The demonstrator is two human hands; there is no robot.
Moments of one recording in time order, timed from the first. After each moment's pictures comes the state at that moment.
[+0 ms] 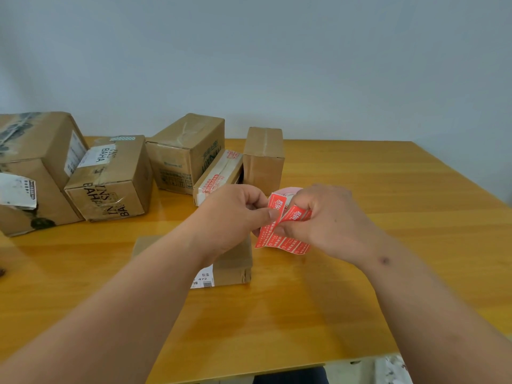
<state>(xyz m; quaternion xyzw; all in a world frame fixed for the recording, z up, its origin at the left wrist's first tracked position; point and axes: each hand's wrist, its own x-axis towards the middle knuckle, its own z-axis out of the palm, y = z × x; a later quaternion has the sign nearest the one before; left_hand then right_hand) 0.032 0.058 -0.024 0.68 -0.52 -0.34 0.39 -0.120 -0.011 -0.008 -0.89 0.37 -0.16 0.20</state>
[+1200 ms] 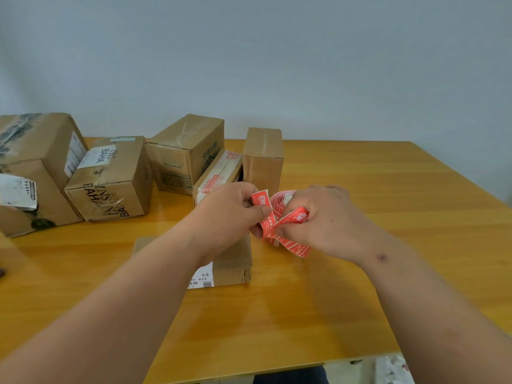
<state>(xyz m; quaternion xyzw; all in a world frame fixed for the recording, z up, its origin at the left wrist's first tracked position) 0.033 0.058 -0.023 0.69 -0.52 -0.33 0.38 -0.120 -0.019 -0.015 -0.91 0.35 -0.15 0.13</state>
